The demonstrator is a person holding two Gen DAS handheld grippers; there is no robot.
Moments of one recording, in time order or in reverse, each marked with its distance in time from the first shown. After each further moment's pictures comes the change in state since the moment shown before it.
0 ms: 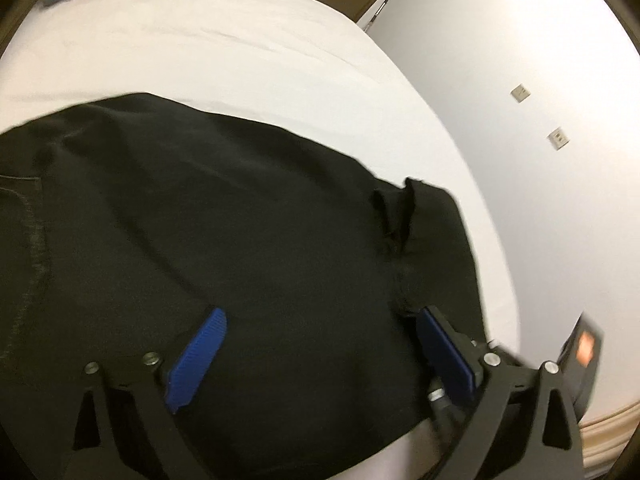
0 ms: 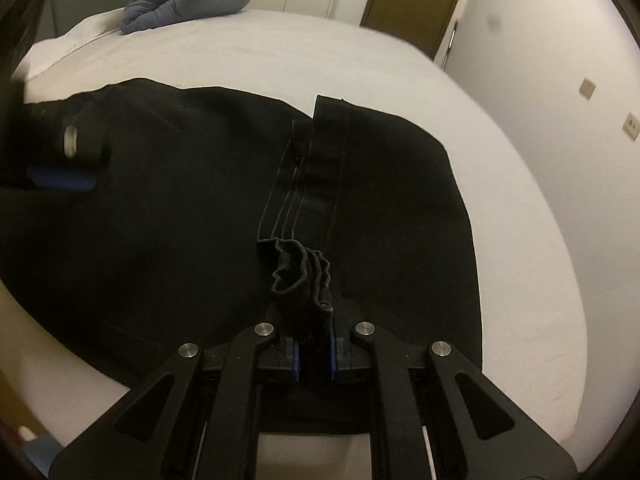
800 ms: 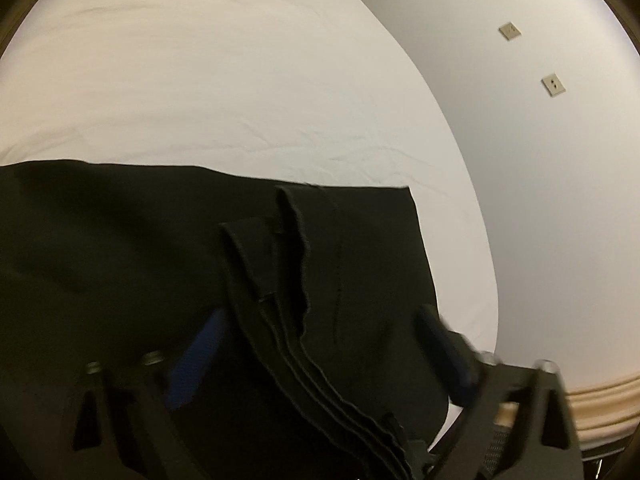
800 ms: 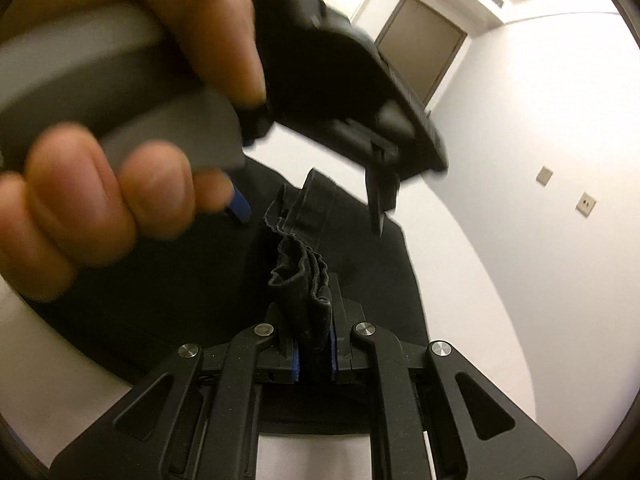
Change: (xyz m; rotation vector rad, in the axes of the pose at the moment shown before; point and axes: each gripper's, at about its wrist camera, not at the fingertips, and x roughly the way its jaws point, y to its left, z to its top) left arm 0.095 -0.090 0.062 0.103 0.271 -0.035; right arm -0.034 0.034 -0.020 -0.139 -0.296 -0.201
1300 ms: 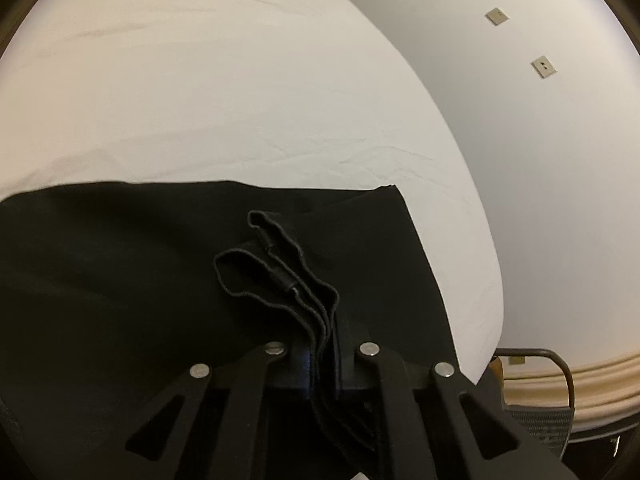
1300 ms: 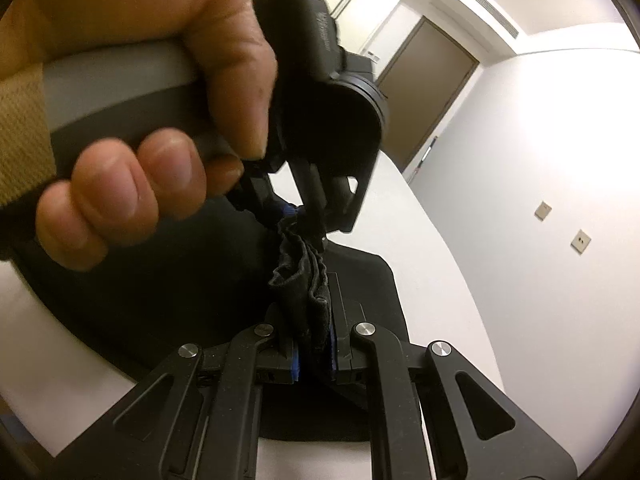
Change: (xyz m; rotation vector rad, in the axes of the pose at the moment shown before) left arm -0.020 -0.008 0.001 0.092 -0.004 0.004; right arm -0.044 0.030 -0.015 -0.093 -0.045 -0.001
